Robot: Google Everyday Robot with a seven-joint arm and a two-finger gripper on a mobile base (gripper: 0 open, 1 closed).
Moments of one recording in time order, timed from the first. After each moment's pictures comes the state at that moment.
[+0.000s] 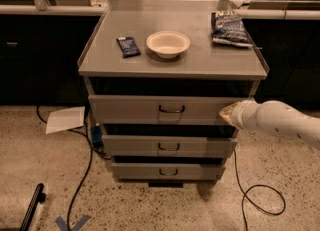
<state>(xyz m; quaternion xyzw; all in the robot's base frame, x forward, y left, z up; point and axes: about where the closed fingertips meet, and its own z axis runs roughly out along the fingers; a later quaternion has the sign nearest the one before) 0.669 -0.254 0.646 -0.40 0.81 -0.07 0.42</state>
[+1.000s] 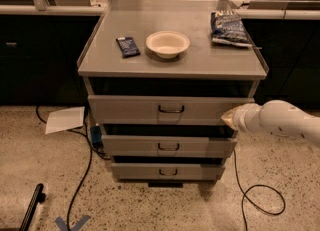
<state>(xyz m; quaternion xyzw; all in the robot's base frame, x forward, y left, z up) 0.653 -0.262 0.636 -0.38 0.83 -0.04 0.39</state>
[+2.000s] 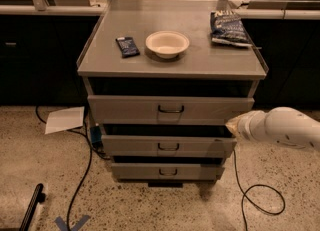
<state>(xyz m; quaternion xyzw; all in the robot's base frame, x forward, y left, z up) 0.618 -0.267 0.634 -0.35 0.86 -0.03 0.37</state>
